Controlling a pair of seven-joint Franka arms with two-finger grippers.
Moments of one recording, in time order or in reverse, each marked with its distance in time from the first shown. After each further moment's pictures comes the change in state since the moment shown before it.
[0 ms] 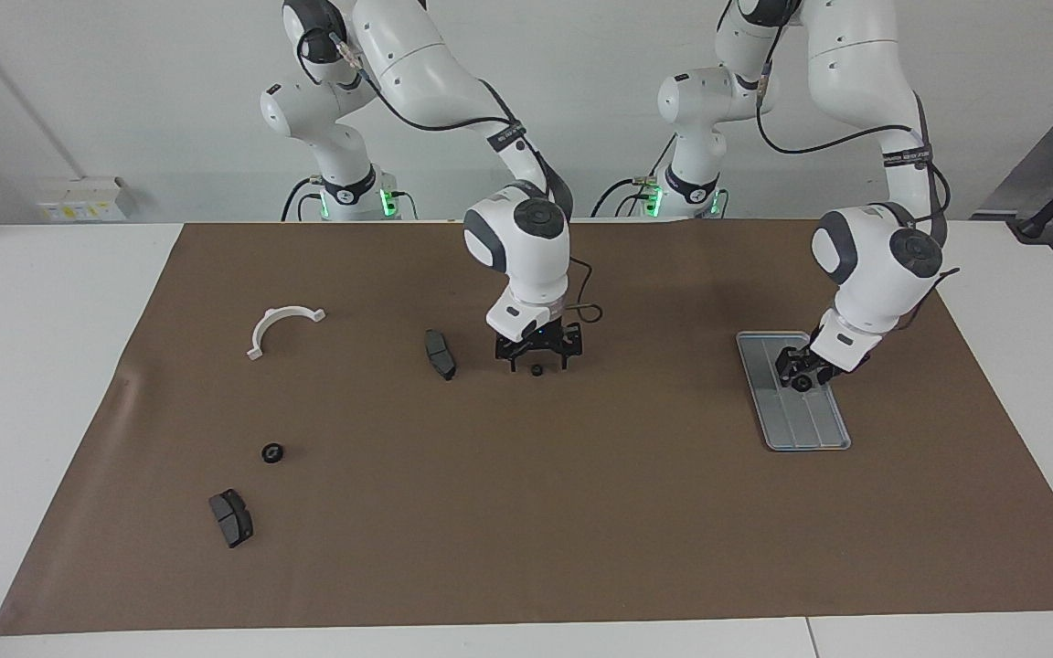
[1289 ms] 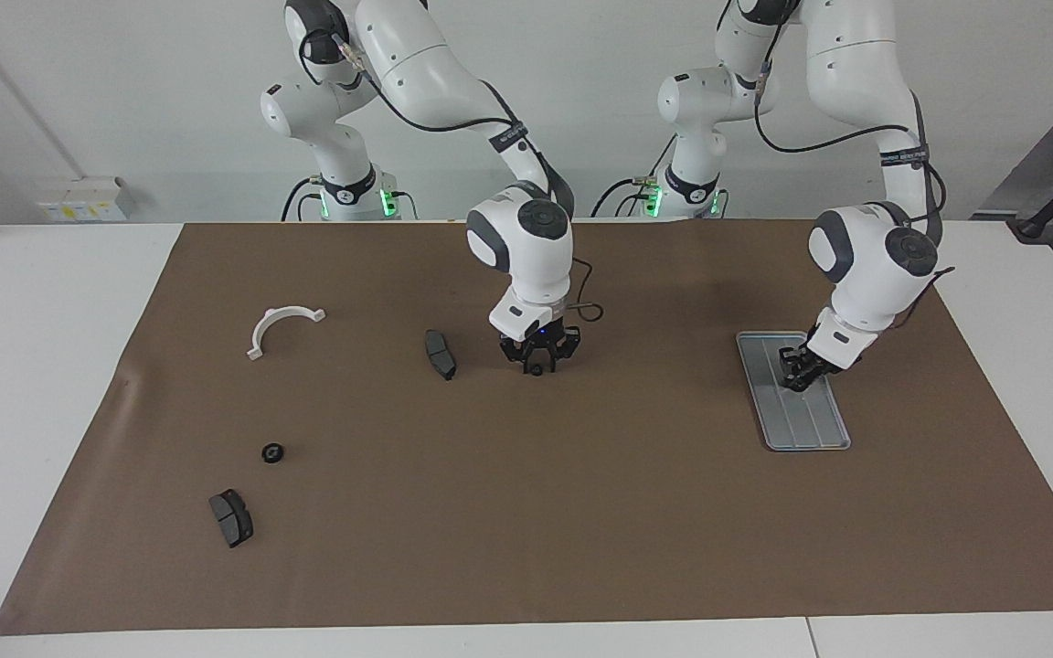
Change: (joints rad) left arm -0.011 -0.012 -0.011 0.016 0.000 0.009 -0.010; right arm 0.008 0.002 0.000 -0.002 -0.010 -0.007 0.000
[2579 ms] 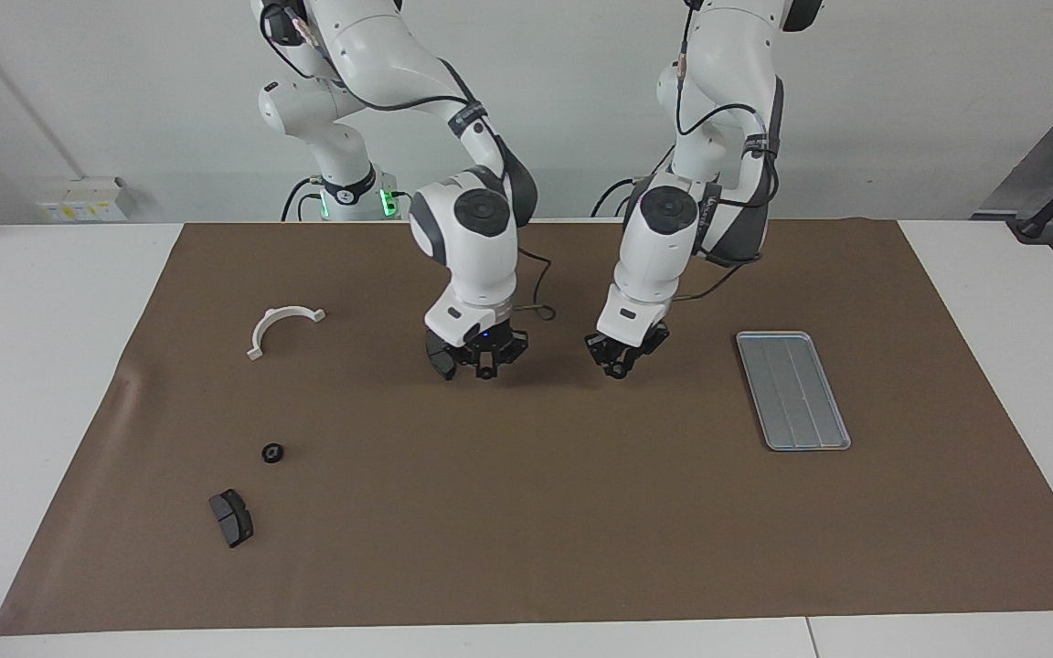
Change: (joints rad) left arm -0.567 0.065 -0.015 0.190 -0.001 -0.089 -0.816; right arm -0.206 -0.149 -0.020 0.025 -0.005 -0.216 -0.244
